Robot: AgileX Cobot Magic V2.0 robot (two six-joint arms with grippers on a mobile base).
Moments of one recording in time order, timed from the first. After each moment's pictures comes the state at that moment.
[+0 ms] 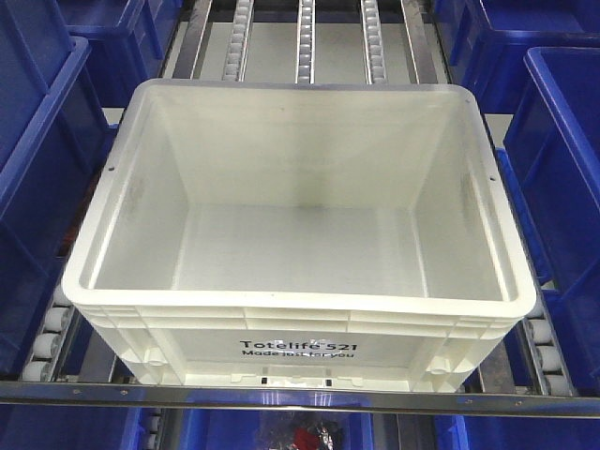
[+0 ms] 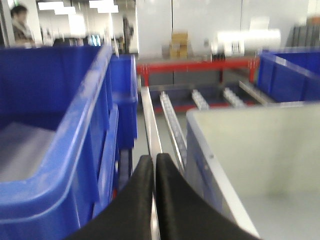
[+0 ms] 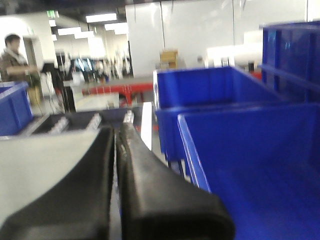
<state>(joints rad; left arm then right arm) -0.07 0.28 -0.46 -0.05 0.29 0.03 0.08 0.21 -0.31 -0.03 -0.03 0.12</state>
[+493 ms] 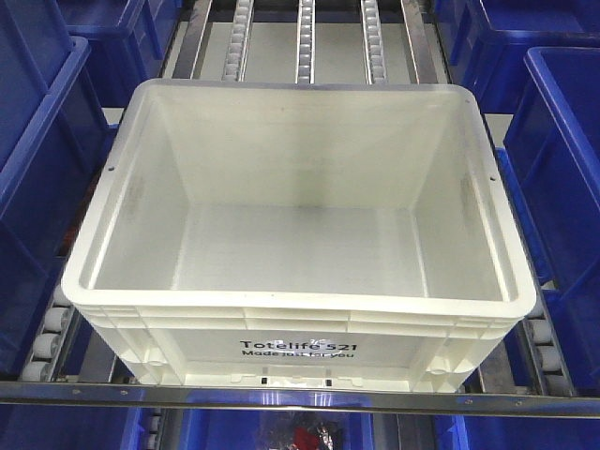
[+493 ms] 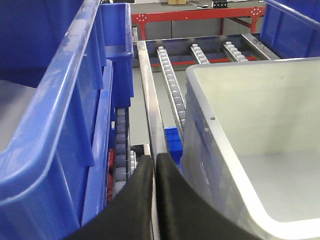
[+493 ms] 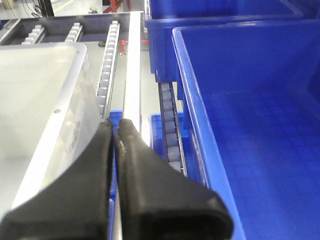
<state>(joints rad) -0.07 0.36 -0.50 -0.05 0.39 0.03 0.08 0.46 -0.36 -0.04 0.07 0.11</state>
